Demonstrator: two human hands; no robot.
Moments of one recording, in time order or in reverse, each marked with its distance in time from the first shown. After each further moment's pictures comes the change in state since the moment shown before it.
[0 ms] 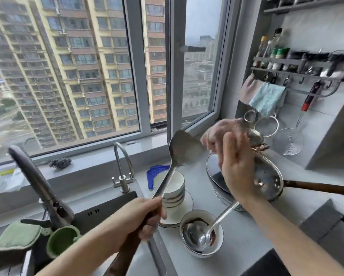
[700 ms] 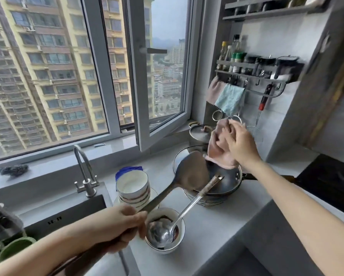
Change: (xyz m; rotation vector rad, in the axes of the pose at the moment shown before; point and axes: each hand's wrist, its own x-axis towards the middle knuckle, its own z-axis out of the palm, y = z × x) left_hand 0.002 0.014 0.058 0.604 -0.151 -0.011; right_hand 0.062 0.092 -0.141 -0.699 -0.173 0.050
